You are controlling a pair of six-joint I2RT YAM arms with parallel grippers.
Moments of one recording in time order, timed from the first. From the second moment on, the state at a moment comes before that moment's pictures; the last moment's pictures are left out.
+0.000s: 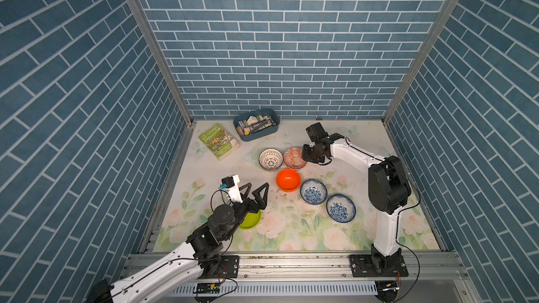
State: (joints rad) left arm -0.87 0.51 0.20 0.23 -0.35 -0.70; right arm 0.57 2.00 1.59 -0.67 -0.07 0.62
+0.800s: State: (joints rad) left arm -0.87 0.51 0.20 0.23 -0.35 -0.71; right arm 0.58 1.99 1.56 -0.67 -0.04 0.62
